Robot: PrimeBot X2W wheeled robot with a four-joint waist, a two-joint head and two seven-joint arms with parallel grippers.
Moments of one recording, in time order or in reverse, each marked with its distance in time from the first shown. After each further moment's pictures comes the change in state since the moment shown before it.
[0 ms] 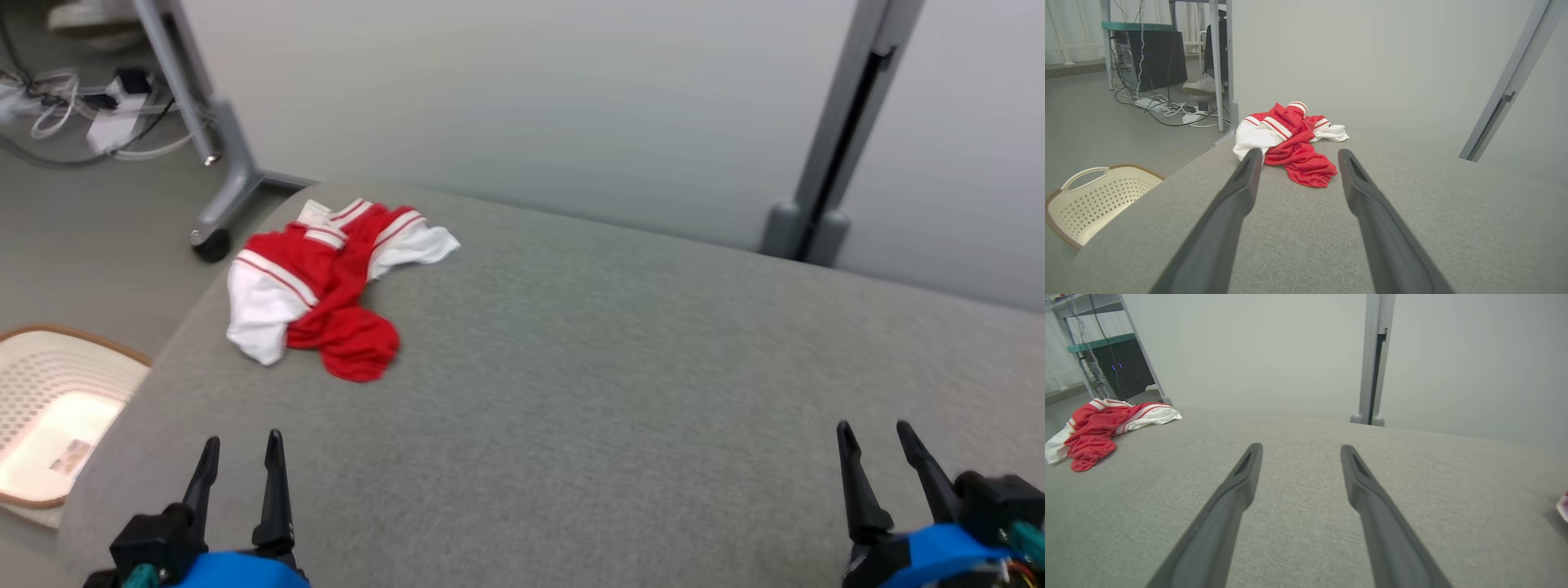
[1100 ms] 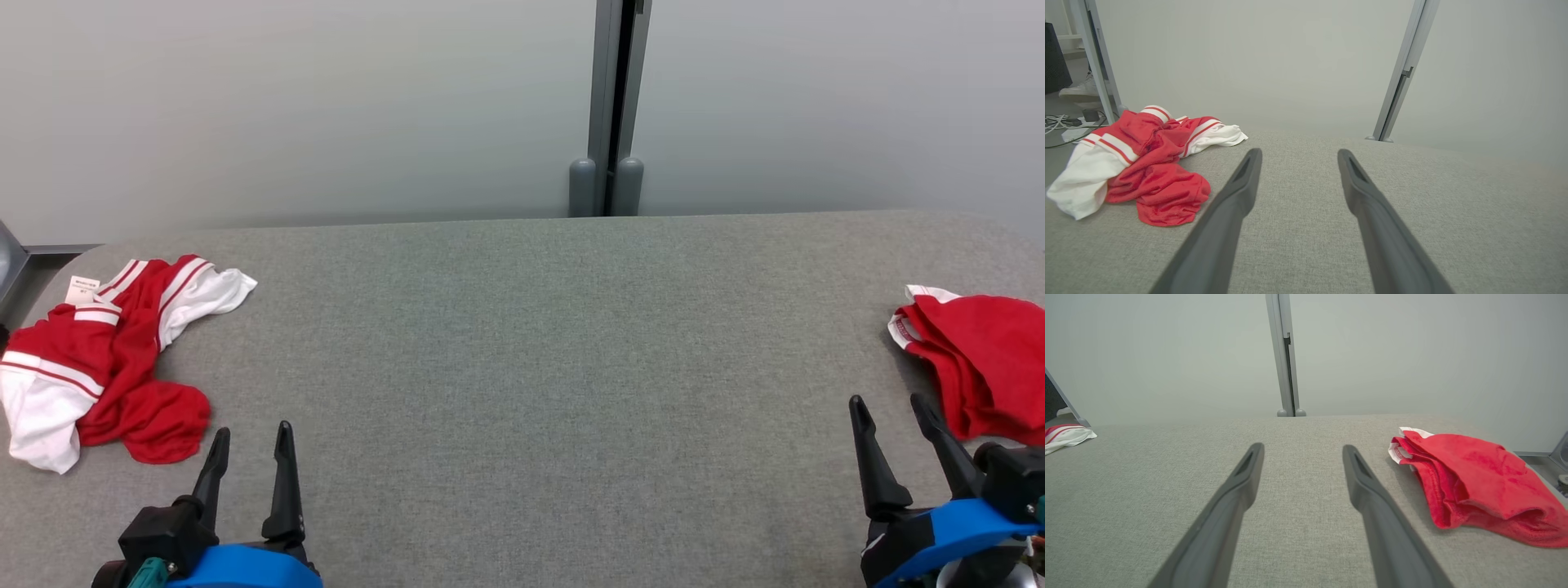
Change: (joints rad) left arm -0.007 0.013 -0.039 -0.021 -0.033 0.028 0.000; right arm 0.003 -0.033 0.006 -0.115 0.036 0.000 0.097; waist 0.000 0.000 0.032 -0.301
